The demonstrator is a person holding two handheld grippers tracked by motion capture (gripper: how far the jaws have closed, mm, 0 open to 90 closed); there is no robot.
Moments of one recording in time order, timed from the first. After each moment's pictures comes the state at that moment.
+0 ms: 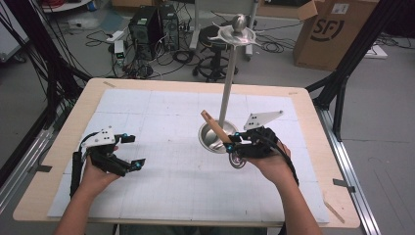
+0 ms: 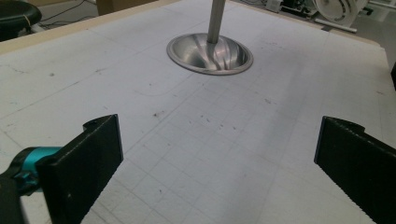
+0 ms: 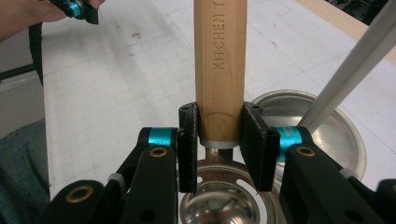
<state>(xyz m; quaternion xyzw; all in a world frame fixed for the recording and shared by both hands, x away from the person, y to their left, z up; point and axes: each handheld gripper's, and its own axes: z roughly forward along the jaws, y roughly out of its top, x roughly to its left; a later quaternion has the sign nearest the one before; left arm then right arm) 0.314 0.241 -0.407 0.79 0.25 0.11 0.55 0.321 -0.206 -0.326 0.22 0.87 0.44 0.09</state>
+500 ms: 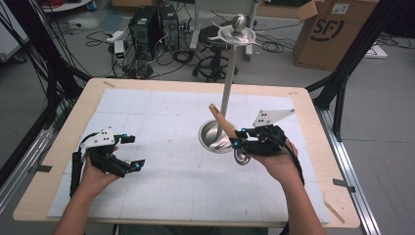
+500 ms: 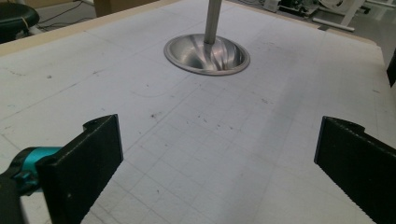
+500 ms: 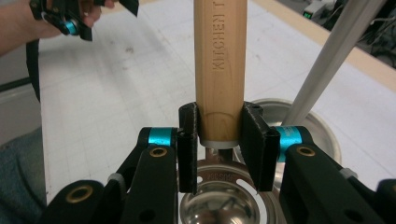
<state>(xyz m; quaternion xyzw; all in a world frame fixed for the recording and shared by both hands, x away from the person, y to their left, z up) 0.311 0.241 -0.406 0.79 0.24 0.11 0.55 0.317 -0.222 -0.315 0.23 0.85 0.46 0.11</state>
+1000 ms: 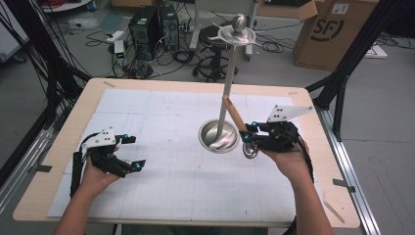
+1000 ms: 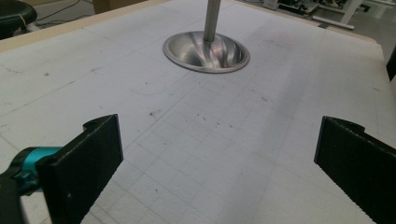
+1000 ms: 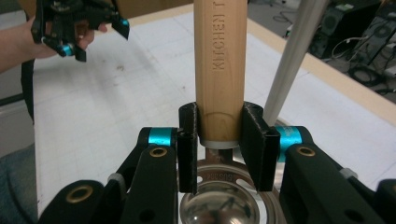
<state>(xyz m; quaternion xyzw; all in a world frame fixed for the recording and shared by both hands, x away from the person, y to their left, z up) 0.312 0.239 -0.407 0.79 0.24 0.10 0.55 0.318 -0.246 -0.300 0.24 0.83 0.49 0.14</state>
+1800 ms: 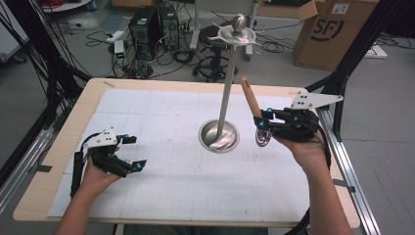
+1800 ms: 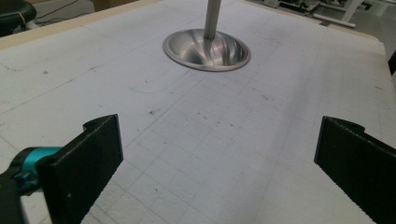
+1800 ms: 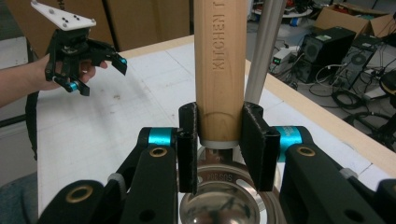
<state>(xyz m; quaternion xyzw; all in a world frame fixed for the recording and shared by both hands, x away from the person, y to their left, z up) 0.313 0.238 -0.409 0.80 0.24 0.10 0.54 0.317 -0.277 -0.261 0.24 0.80 0.53 0.16</state>
